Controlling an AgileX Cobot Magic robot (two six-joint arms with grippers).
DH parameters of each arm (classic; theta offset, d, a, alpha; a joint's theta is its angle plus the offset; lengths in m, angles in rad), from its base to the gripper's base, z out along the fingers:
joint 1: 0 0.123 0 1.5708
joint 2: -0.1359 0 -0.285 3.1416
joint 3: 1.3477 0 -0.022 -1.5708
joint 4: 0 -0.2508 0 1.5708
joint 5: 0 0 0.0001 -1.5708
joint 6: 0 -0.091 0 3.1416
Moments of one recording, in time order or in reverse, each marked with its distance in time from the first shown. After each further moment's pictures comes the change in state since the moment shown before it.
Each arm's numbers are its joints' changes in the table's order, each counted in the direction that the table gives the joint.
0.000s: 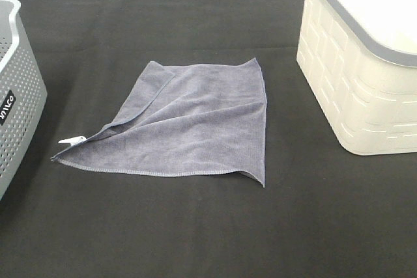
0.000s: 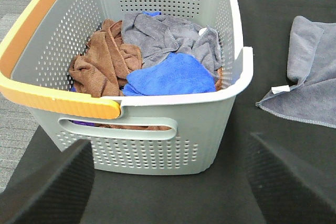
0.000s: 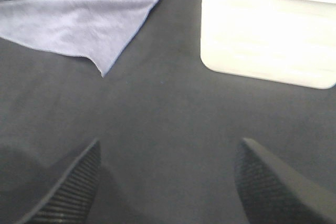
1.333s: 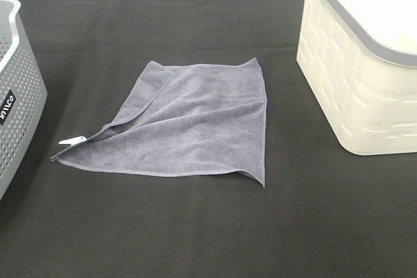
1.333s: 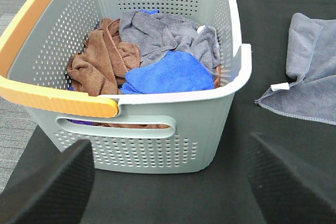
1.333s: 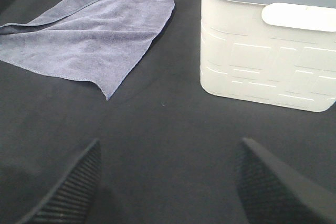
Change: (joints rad) left arm 0.000 0.001 0.005 0.002 0.000 -0.011; right arm 0.000 0.106 0.000 -0.006 0.000 0.002
